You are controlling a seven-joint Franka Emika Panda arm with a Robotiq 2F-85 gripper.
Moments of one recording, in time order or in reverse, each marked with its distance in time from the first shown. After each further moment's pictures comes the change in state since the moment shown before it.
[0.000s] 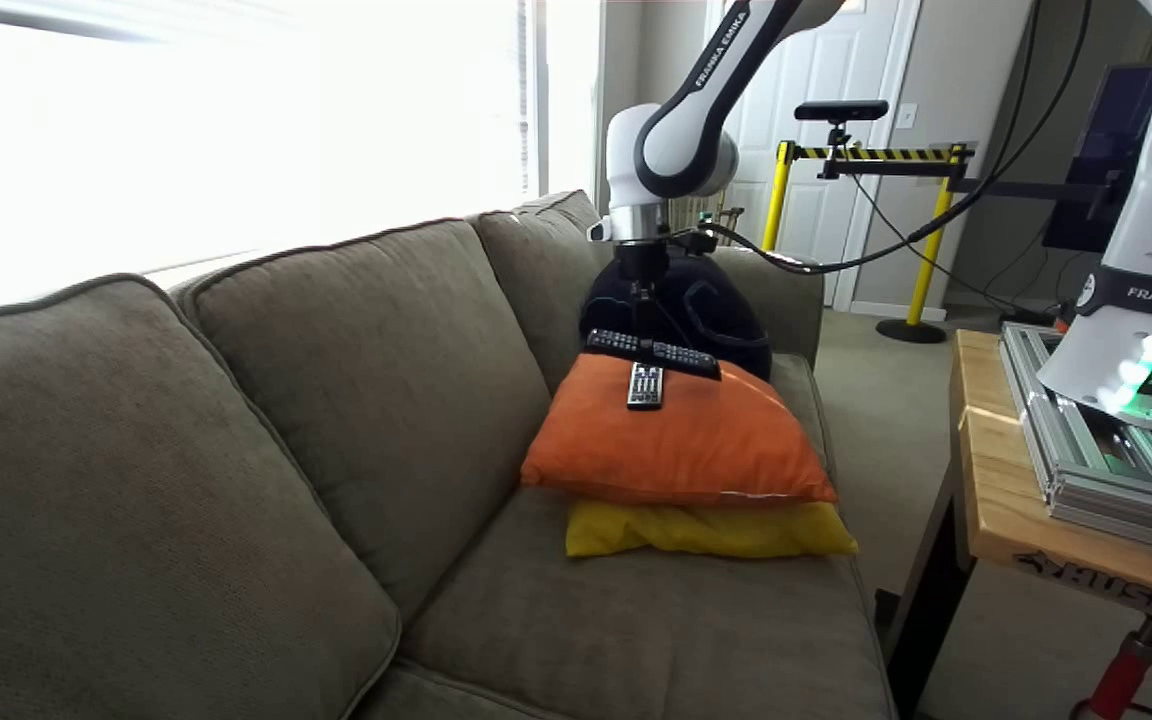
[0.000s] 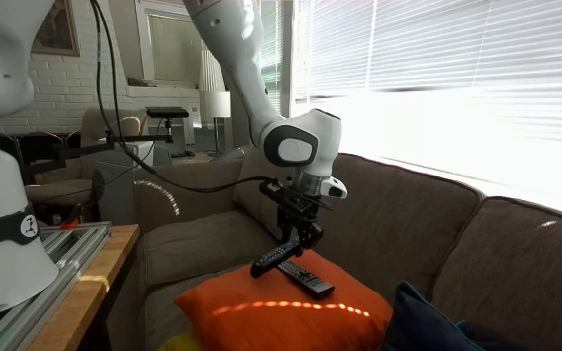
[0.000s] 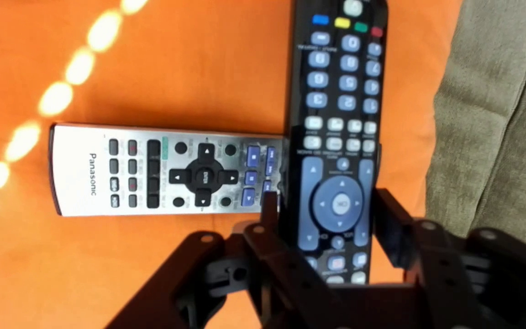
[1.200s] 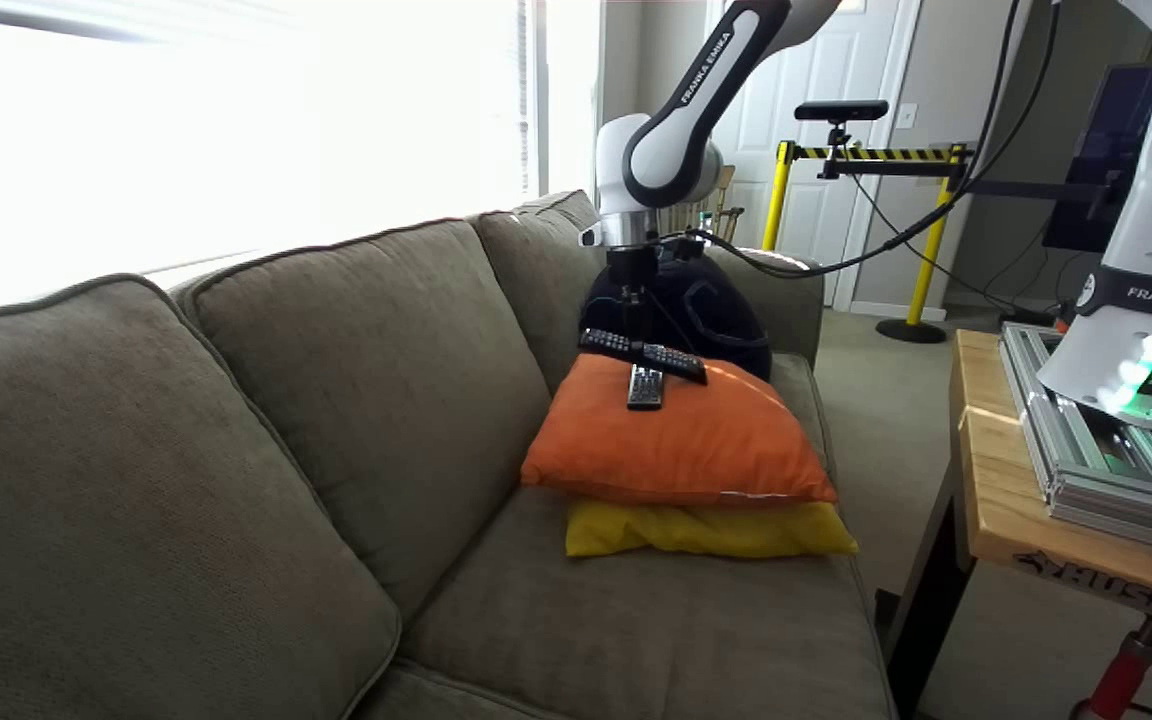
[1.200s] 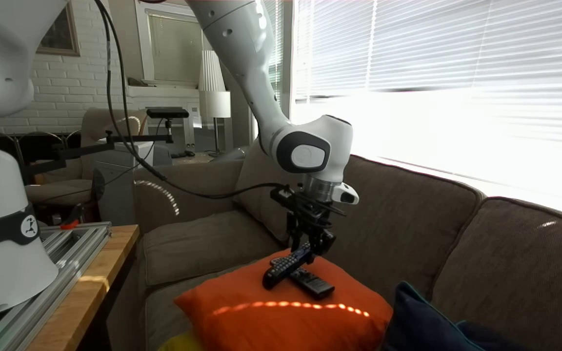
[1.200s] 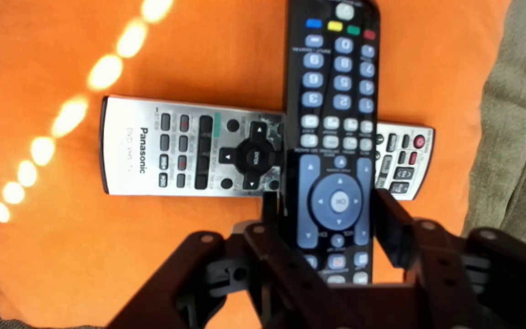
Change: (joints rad) arm 0.000 0.066 -0.023 0.093 -0.041 -0.025 -0.001
